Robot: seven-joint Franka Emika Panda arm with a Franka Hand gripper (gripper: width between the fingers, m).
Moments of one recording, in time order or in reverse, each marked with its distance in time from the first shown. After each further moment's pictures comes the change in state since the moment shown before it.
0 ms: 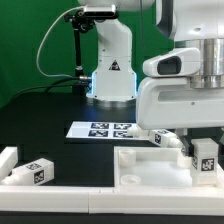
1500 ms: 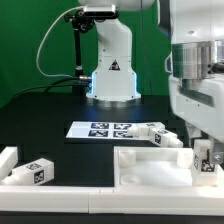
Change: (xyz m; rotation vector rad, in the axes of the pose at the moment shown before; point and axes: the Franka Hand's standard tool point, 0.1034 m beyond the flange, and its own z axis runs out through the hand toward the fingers) arm -0.007 -0.002 0.002 0.012 -0.046 1.126
